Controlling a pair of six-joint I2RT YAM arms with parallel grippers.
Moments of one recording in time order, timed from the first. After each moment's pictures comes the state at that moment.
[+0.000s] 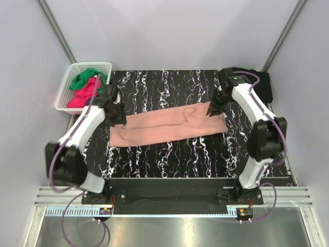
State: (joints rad) left arm -0.19 1.53 1.23 -0.88 -0.06 -0.31; right arm 0.19 1.87 1.66 -1.06 -0.18 0.55
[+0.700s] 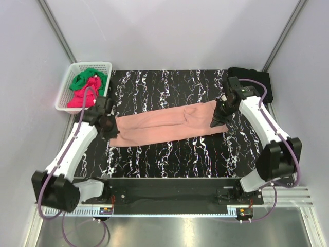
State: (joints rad) left arm -0.22 1.18 1.09 -1.05 -0.09 -0.47; right arm 0.22 1.53 1.40 -1.09 -0.23 0.50
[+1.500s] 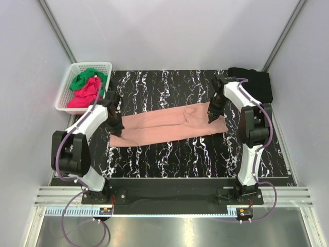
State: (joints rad) left arm -0.16 1.57 1.13 -0.93 -0.03 -0.37; right arm 0.19 2.05 1.70 -1.12 -0.12 0.48
